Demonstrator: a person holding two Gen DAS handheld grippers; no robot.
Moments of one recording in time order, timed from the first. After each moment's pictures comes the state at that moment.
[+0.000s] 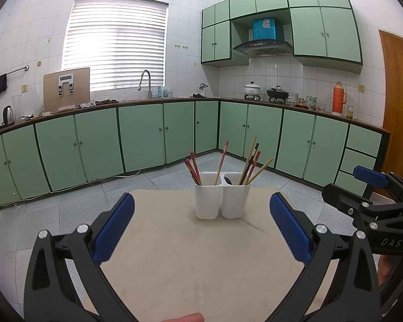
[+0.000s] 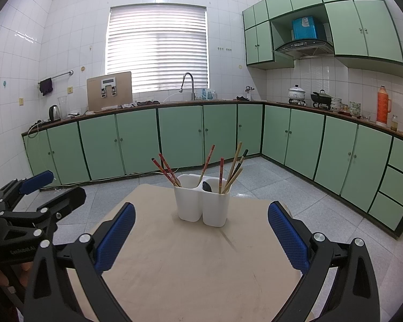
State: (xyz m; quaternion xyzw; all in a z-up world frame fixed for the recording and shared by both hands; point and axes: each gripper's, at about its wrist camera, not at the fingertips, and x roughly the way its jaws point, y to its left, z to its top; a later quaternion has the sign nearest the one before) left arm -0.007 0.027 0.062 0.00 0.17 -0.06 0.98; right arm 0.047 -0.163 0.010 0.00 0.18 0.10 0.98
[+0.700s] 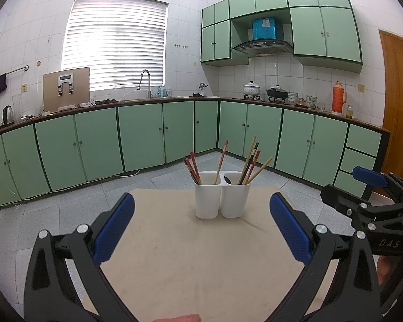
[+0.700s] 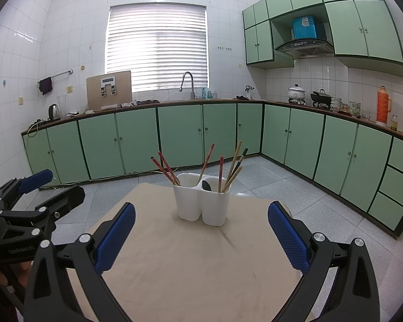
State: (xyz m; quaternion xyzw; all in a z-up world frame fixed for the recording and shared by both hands) left arm -0.007 0.026 0.060 0.00 0.17 -0.06 0.98; right arm 0.047 -0.164 0.010 0.00 0.18 0.10 0.98
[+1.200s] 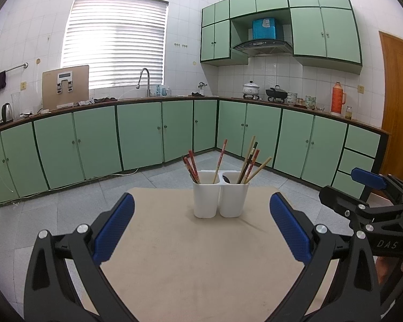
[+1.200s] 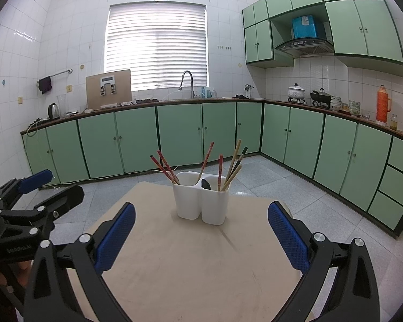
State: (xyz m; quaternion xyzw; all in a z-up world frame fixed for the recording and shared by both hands) left arm -0.005 0.026 0.059 0.00 0.17 -0.06 0.98; right arm 0.047 -0.164 0.009 0.00 0.18 0.10 0.98
